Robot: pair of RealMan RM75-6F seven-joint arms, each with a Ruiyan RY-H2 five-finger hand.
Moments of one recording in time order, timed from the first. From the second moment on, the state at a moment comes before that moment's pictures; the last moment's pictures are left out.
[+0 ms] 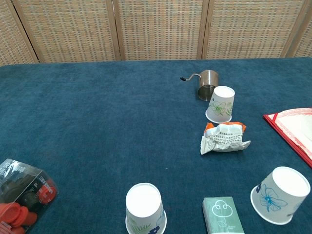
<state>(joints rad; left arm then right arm) -0.10 -1.24 -0.03 -1.55 1.57 1.53 0.21 0.08 -1.20 0.06 -1.68 -1.50 1.48 -0.14</state>
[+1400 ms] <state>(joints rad) -0.10 -1.23 -0.02 -1.56 1.58 1.53 0.19 0.08 -1.18 0.03 -1.76 -1.58 1.49 -0.08</state>
